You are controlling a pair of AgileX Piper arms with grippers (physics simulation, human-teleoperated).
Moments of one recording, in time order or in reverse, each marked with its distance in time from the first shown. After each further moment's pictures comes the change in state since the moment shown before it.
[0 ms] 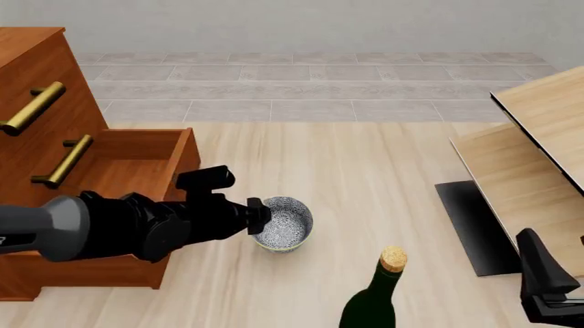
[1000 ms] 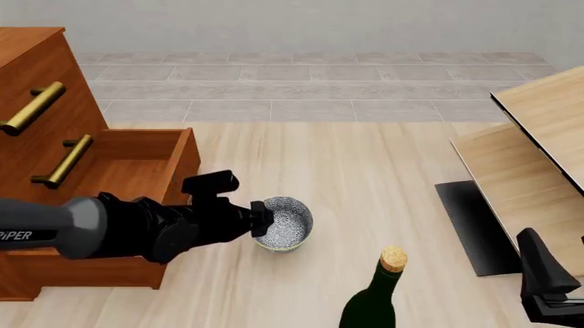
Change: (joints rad) left arm -0.002 0.060 -0.005 -0.048 -0.013; right arm -0.003 0.000 0.000 -0.002 0.003
